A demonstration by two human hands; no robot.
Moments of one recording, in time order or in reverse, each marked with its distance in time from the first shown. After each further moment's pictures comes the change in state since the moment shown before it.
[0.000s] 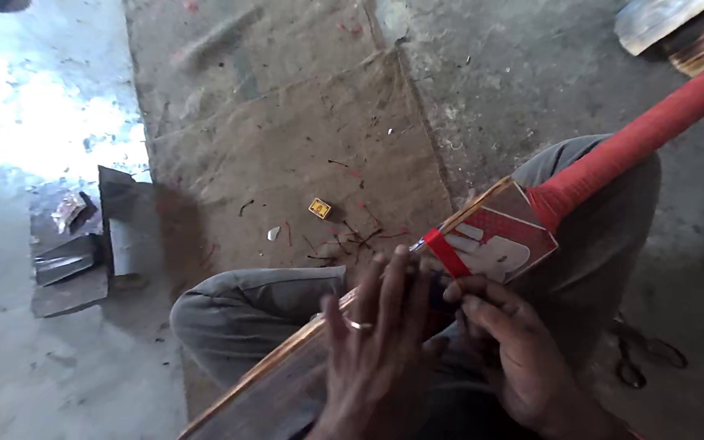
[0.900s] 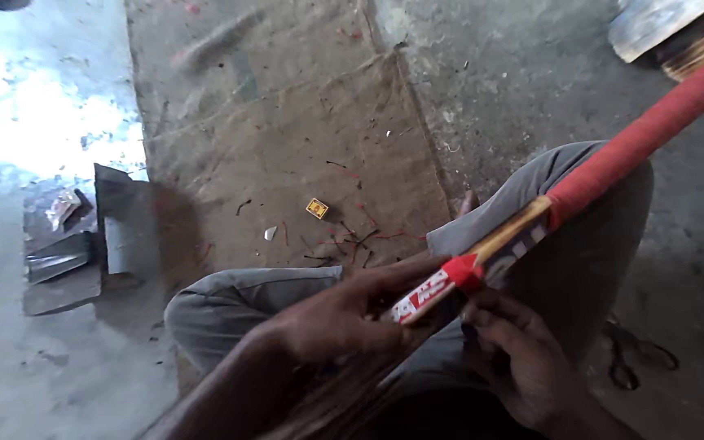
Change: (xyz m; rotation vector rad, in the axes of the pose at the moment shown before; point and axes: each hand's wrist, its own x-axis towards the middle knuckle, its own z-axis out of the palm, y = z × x) left_hand 0.066 -0.069 -0.025 -1.413 -0.920 0.006; right_hand -0.009 0.000 -0.015 0.070 -0.105 -0.055
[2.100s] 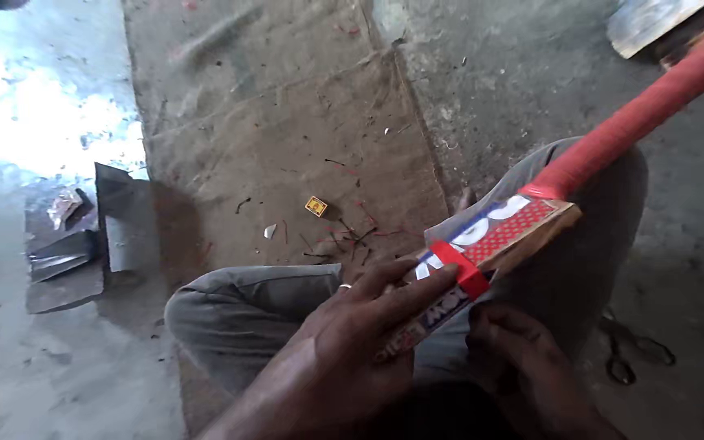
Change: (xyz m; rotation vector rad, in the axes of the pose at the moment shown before) left_hand -0.022 0.012 0.047 0.706 0.386 0.092; right_hand -0.020 0.002 -0.001 0.097 -0.041 0.001
